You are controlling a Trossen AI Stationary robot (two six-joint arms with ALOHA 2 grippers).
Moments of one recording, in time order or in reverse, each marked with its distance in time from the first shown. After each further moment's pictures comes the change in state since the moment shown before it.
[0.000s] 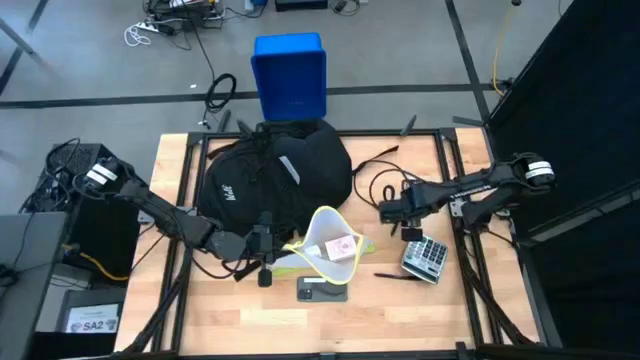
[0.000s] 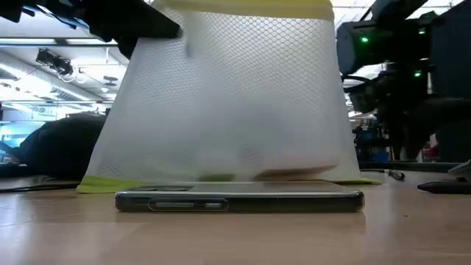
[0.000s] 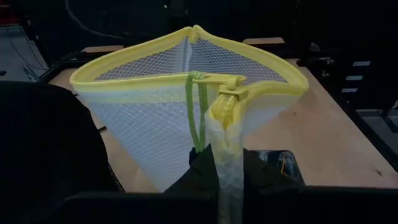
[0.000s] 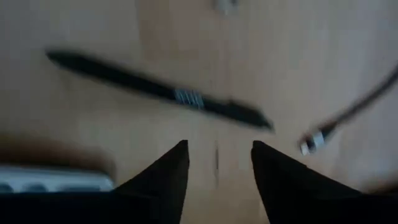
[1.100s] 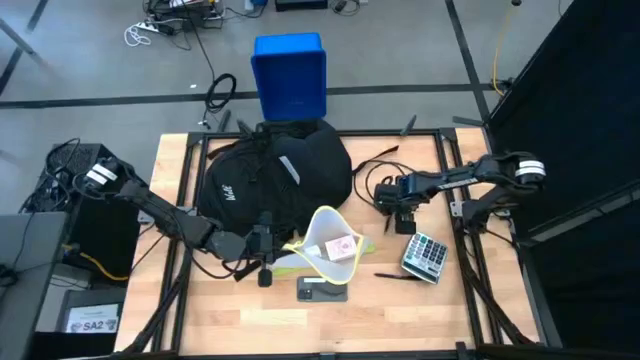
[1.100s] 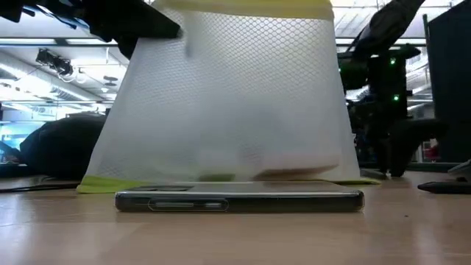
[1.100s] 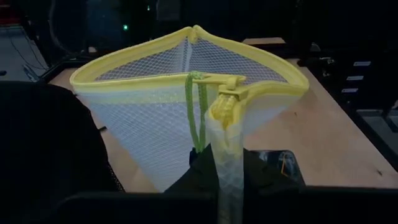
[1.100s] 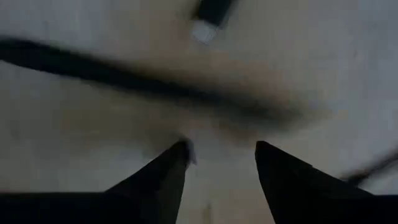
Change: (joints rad) left arm 0.000 0.000 0.000 -0.001 0.000 0.000; right arm -0.191 0.112 -0.051 0.182 -0.108 -0.185
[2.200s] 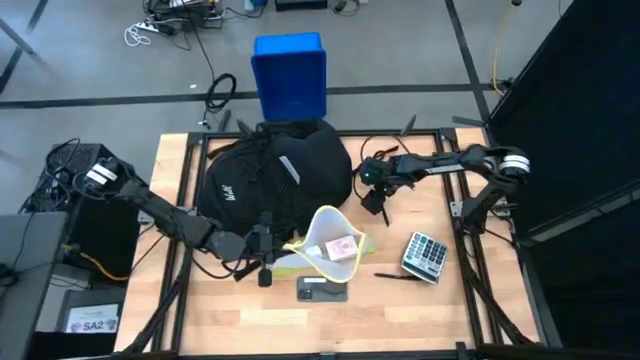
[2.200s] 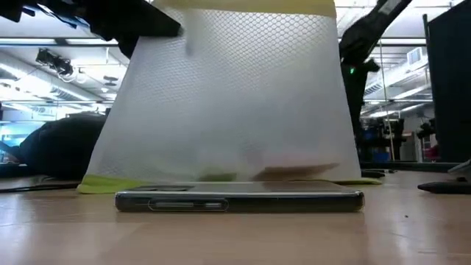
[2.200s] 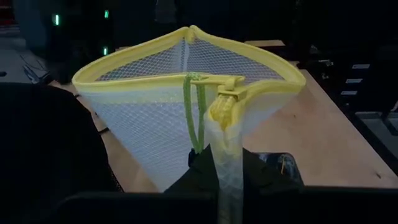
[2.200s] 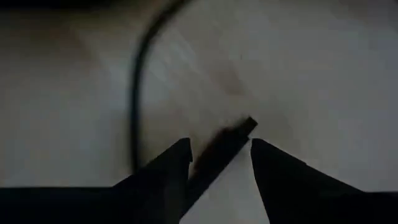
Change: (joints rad) left arm 0.000 0.000 0.000 0.009 0.000 0.000; right arm -0.200 0.119 0.133 0.234 -0.105 0.416
